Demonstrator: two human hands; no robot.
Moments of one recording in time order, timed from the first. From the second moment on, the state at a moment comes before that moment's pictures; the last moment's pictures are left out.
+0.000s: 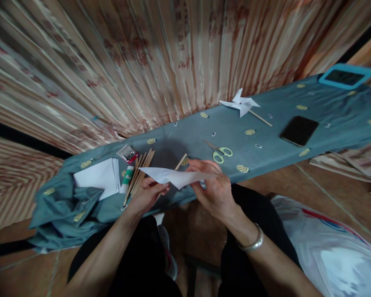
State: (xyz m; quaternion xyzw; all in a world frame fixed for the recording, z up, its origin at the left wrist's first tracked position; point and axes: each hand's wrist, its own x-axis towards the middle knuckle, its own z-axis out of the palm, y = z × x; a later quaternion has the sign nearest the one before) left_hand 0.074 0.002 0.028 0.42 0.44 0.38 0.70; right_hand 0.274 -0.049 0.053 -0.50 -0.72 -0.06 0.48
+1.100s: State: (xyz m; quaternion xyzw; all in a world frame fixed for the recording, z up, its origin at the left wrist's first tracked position) left_hand 0.063 -0.009 0.014 0.49 0.42 0.36 0.67; right_hand 0.275 -0.056 0.062 -0.47 -0.71 -0.04 0.52
